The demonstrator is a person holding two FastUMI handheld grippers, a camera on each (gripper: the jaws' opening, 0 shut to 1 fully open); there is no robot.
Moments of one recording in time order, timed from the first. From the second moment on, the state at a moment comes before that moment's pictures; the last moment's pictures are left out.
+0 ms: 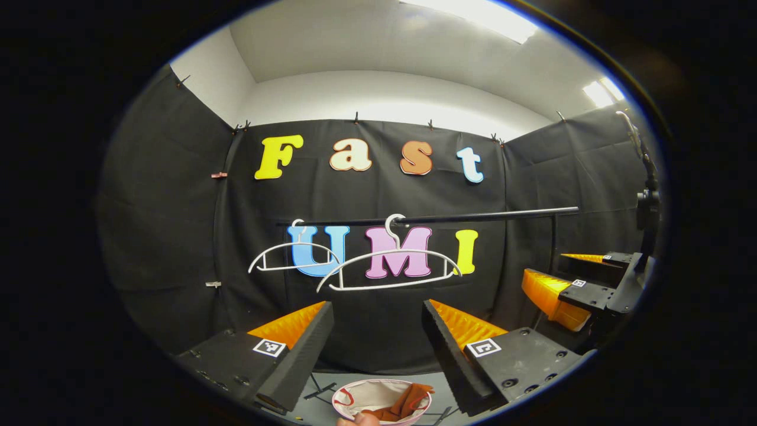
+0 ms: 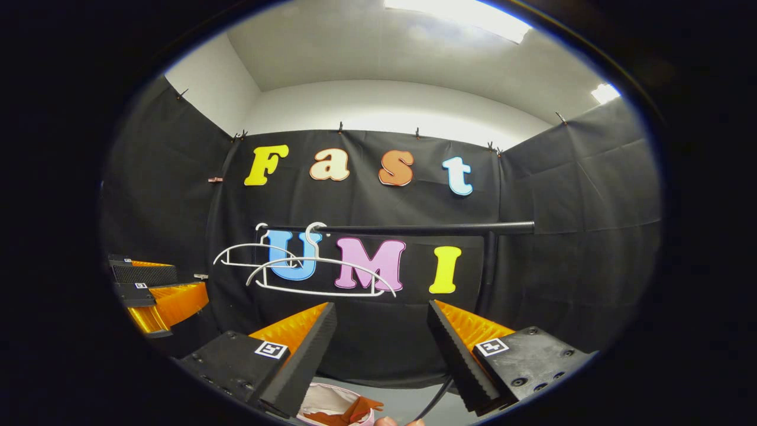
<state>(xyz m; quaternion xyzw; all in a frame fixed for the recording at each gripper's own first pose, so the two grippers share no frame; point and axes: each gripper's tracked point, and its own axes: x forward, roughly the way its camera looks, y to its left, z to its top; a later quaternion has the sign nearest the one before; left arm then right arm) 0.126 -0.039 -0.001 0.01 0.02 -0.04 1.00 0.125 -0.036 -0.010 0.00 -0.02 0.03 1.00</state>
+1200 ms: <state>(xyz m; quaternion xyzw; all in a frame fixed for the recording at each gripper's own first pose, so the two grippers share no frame) 0.121 -0.034 -0.004 0.02 0.00 -0.02 1.00 0.114 -0.032 -0.013 -0.01 -0.02 0.03 1.00</state>
